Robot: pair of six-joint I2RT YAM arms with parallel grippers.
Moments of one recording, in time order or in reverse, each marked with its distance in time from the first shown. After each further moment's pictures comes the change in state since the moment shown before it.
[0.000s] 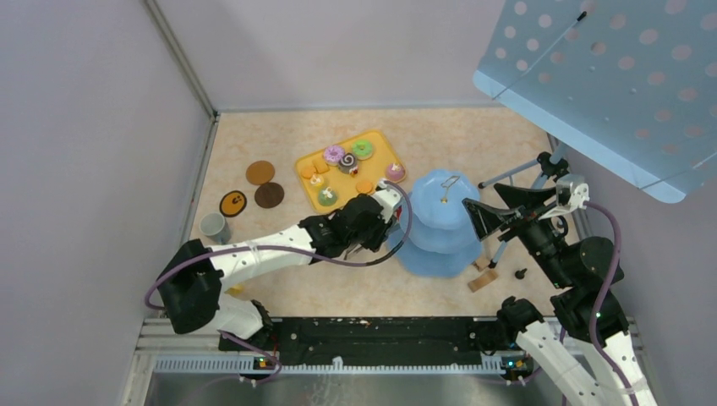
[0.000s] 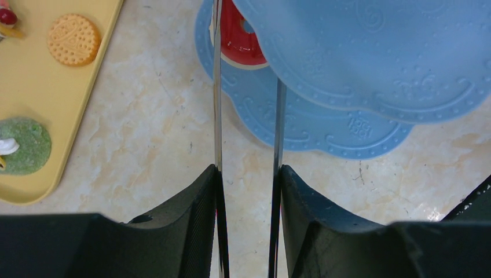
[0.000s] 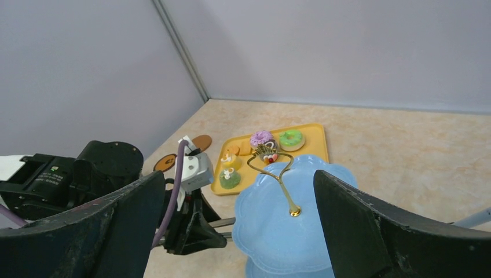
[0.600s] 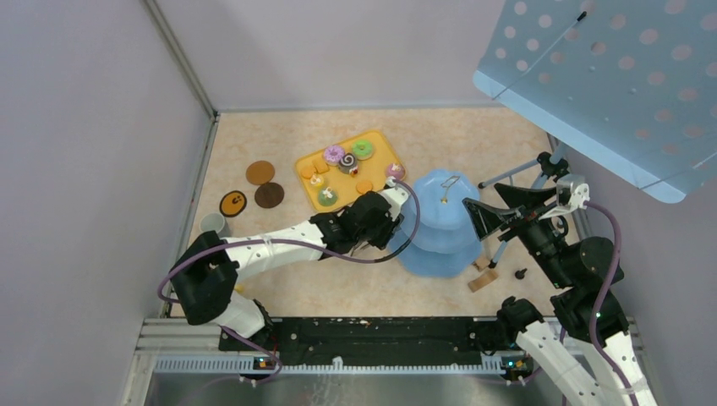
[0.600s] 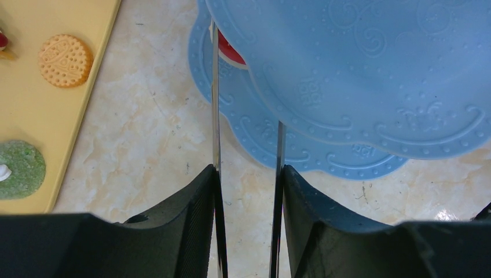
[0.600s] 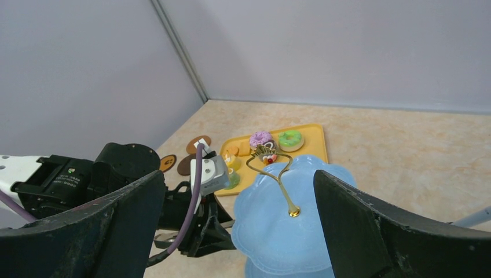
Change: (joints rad) left arm 0.000 0.103 0.051 0.054 0.003 0.025; right arm 0.000 0.000 0.000 0.001 0.006 0.000
